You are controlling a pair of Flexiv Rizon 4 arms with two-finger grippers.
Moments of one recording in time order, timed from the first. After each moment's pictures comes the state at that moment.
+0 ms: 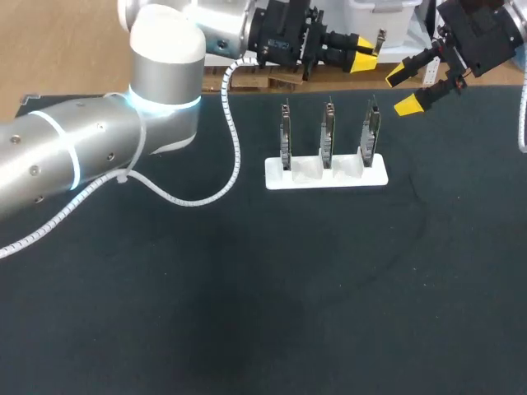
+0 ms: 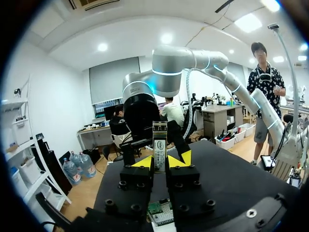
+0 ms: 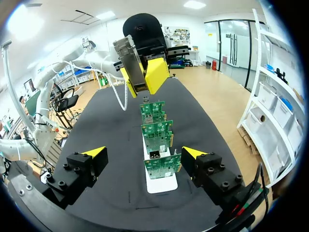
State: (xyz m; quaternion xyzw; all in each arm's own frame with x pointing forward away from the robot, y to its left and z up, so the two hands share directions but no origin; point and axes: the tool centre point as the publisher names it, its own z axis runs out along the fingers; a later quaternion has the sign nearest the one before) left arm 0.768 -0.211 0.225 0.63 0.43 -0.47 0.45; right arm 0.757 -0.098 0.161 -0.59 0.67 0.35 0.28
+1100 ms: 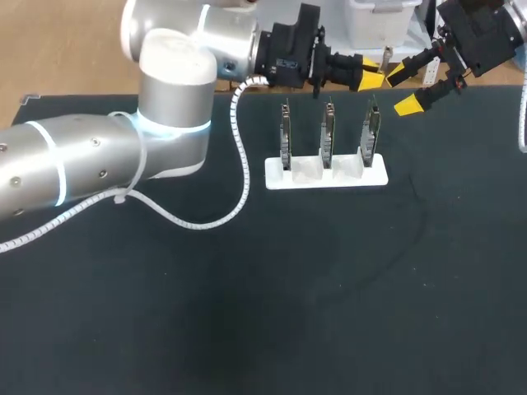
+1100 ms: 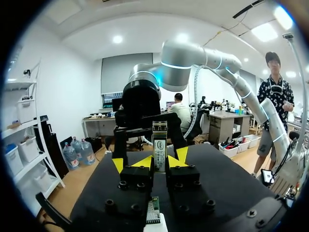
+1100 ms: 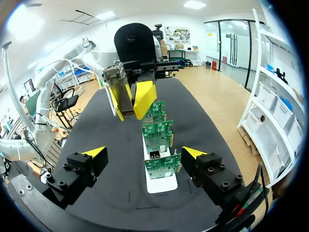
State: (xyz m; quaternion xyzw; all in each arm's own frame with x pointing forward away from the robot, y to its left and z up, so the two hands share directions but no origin) left arm 0.752 -0.220 0.203 0.58 0.50 -0.47 0.43; right arm 0.757 -0.098 0.161 -0.59 0.67 0.35 0.28
